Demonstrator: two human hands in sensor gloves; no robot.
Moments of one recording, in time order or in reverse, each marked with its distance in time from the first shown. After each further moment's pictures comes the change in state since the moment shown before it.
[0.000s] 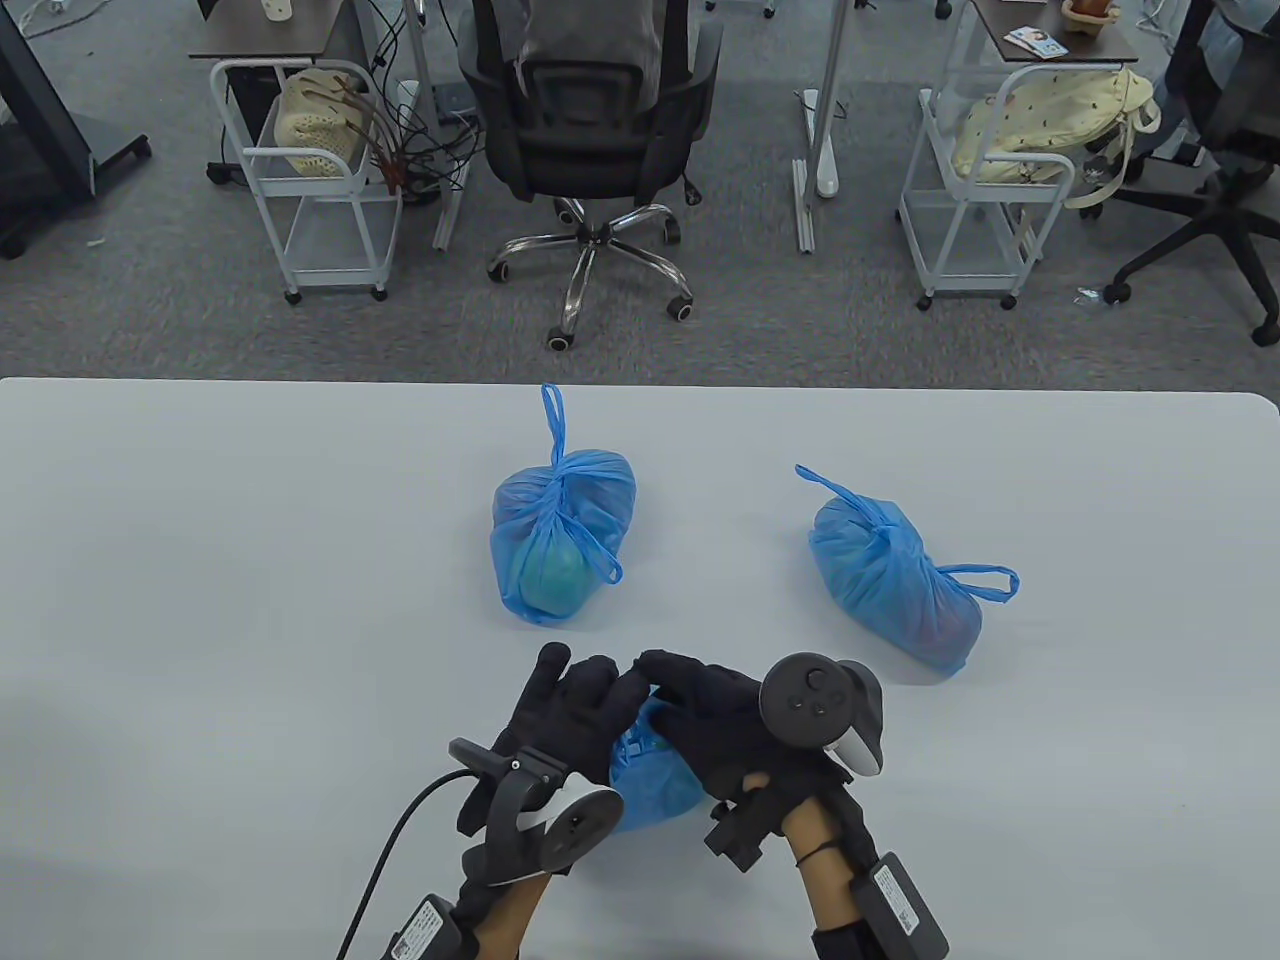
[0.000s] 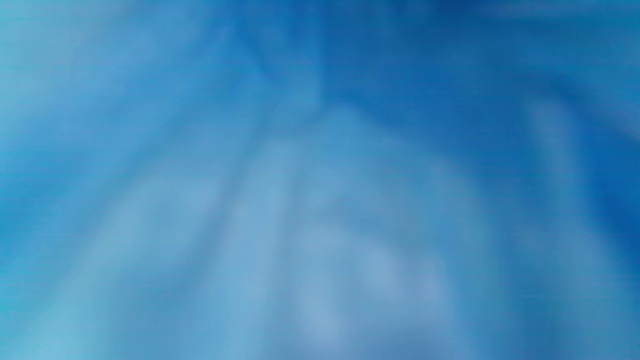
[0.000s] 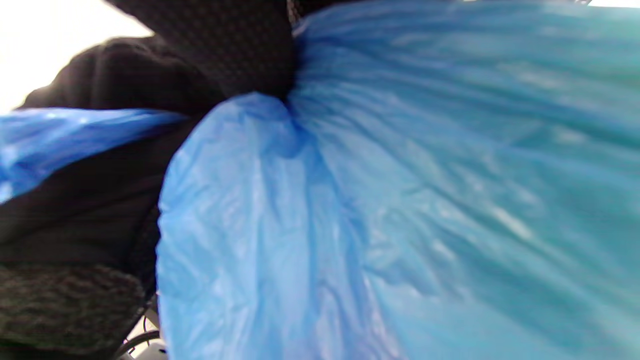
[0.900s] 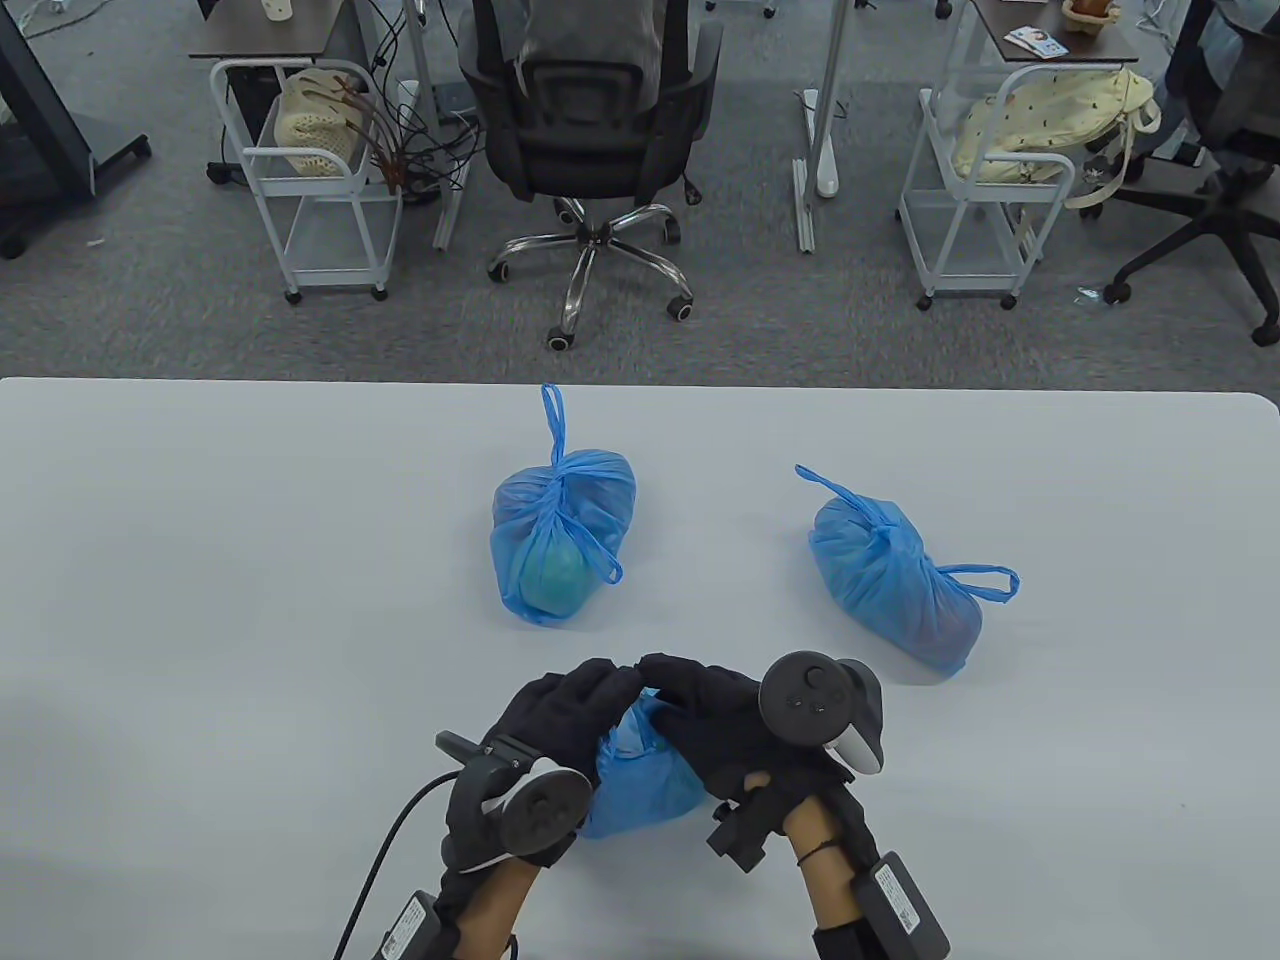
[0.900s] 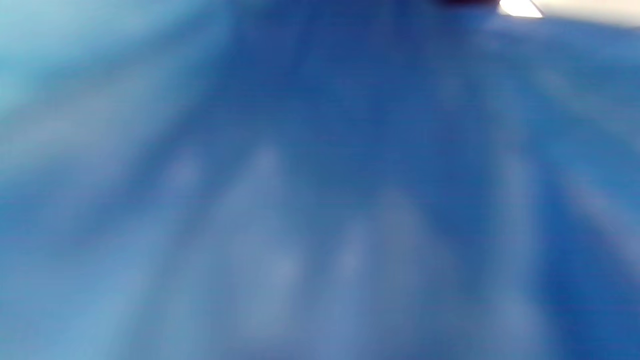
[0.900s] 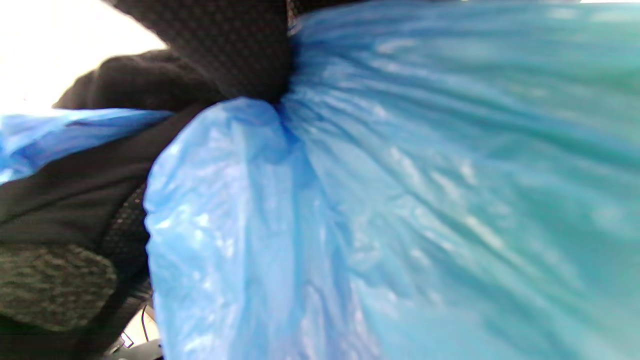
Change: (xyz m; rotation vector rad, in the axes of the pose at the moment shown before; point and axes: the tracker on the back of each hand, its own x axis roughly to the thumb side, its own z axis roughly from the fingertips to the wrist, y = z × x) left_hand -0.027 -0.005 0.002 -0.014 0.131 0.300; right_hand -0.002 0.001 0.000 0.015 0.009 -0.002
